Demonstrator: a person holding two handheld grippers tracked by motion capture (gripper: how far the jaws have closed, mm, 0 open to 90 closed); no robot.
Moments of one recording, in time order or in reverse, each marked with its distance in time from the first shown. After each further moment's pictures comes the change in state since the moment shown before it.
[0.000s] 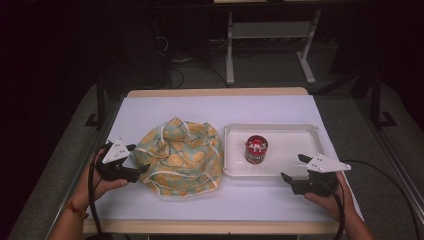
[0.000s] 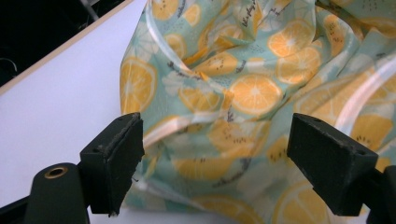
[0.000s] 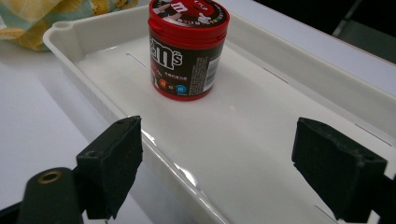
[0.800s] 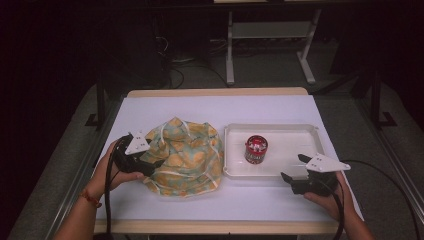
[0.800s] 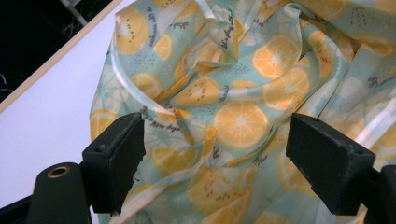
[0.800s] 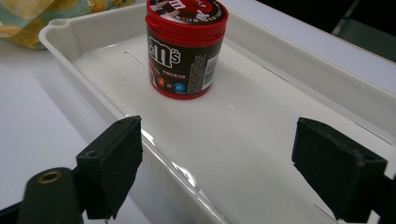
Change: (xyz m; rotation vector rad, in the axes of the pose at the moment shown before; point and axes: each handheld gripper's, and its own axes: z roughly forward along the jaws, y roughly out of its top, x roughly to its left) left arm -0.015 0.043 0.026 0.067 -0.038 0.094; right arm 0.000 -0.001 0.002 0.006 -0.003 -0.001
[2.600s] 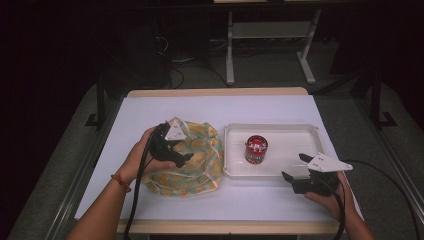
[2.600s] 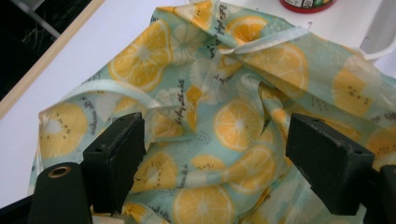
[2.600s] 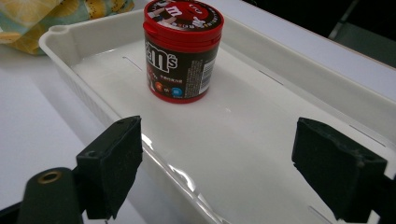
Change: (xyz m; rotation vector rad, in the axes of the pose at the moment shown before) left arm -0.025 0.075 0.046 0.058 -0.086 0.060; right arm -0.002 0.001 -0.003 -0.019 -0.005 0.005
